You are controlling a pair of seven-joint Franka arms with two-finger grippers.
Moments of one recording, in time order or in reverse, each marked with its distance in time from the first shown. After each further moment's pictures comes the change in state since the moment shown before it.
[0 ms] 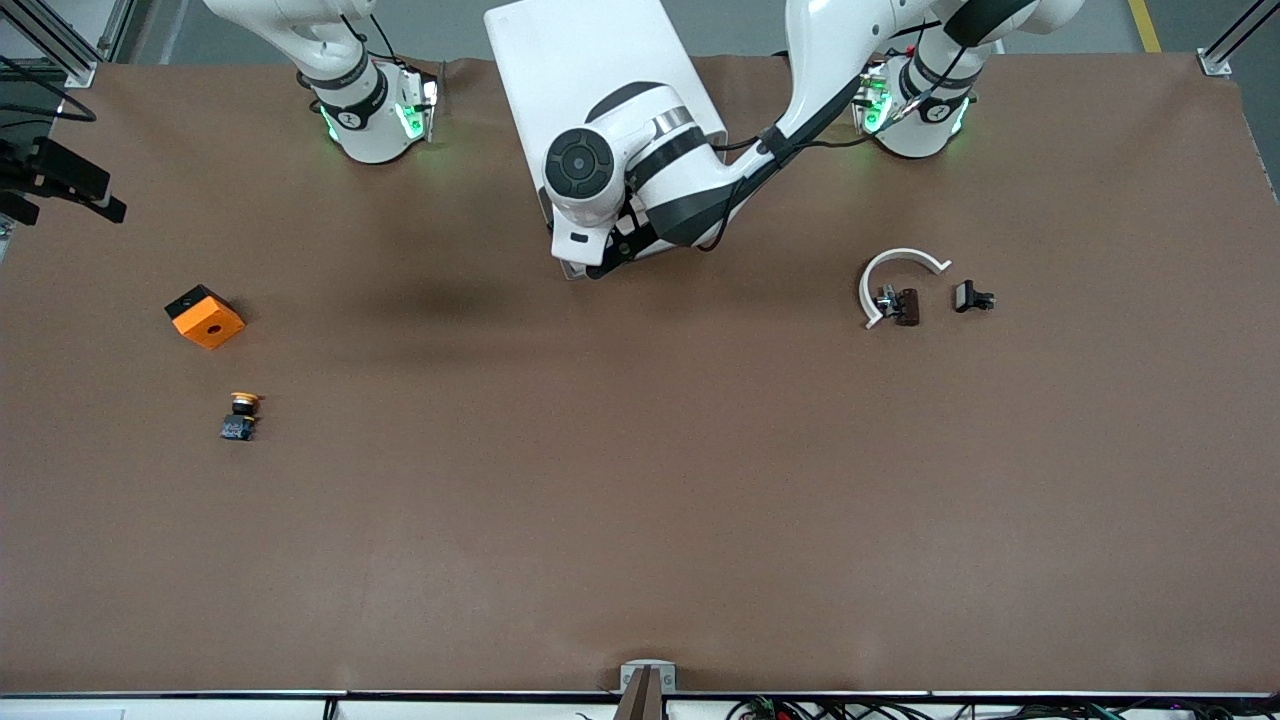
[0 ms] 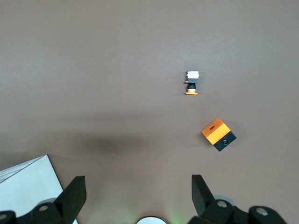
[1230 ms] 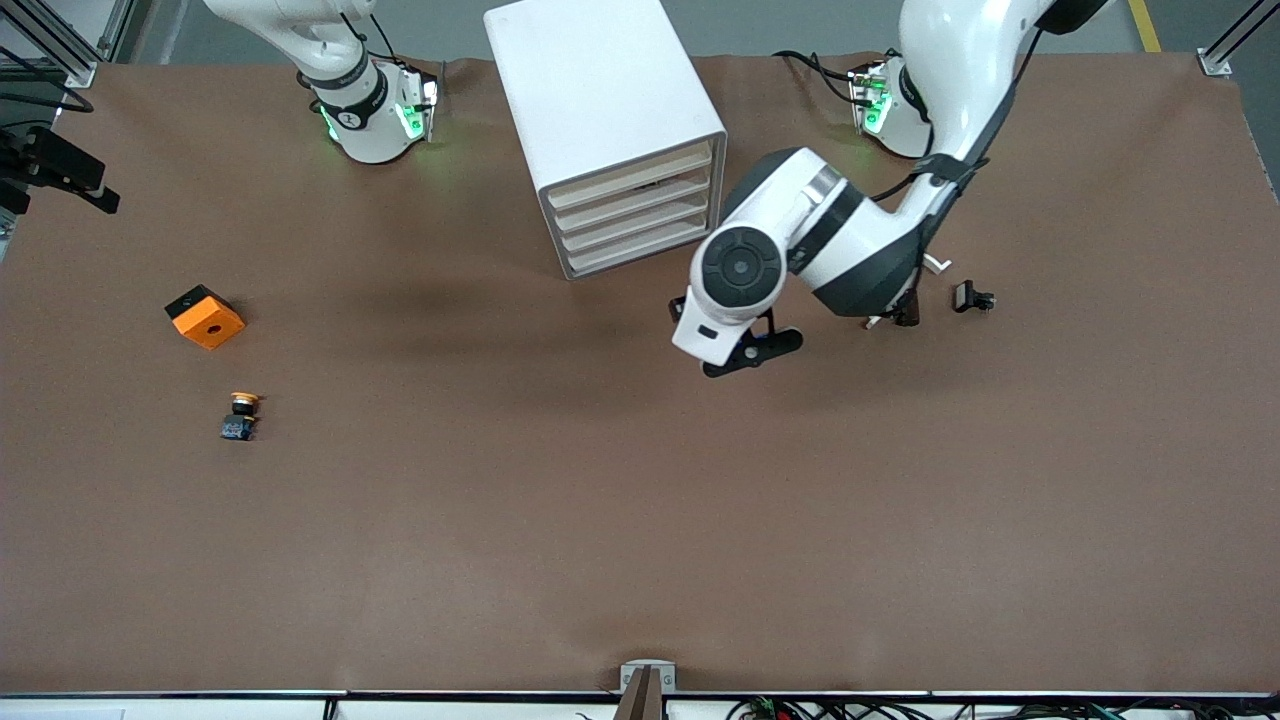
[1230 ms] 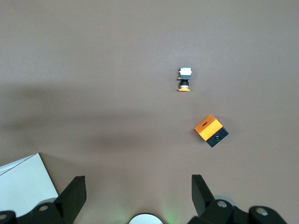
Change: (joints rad) left arm 0.245 -0.121 0.110 0.011 0.082 -0.232 0.609; right arm 0.000 -0.011 0.002 -0.017 -0.034 -0.007 0.000
